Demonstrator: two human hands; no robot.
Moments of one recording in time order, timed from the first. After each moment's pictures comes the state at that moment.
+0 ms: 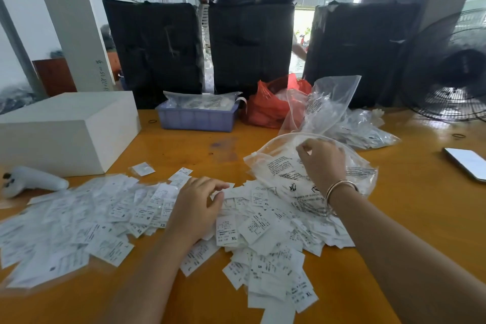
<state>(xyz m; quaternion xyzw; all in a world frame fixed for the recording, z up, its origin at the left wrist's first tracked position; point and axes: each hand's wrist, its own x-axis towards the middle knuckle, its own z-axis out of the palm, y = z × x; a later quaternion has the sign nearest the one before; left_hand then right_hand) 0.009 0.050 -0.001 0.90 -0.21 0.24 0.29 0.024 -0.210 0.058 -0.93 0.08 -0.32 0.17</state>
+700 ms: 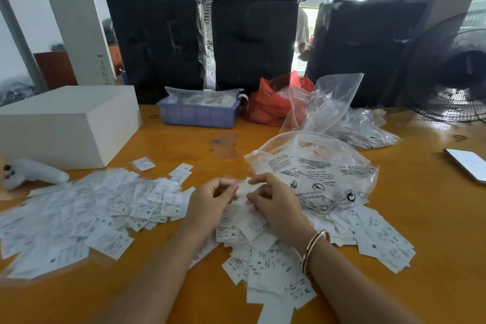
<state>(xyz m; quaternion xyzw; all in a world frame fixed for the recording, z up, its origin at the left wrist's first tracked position) -0.004 0.024 0.002 0.79 -0.09 0.08 0.60 -0.033 -0.128 0.013 -0.82 -0.05 -0.11 0.56</state>
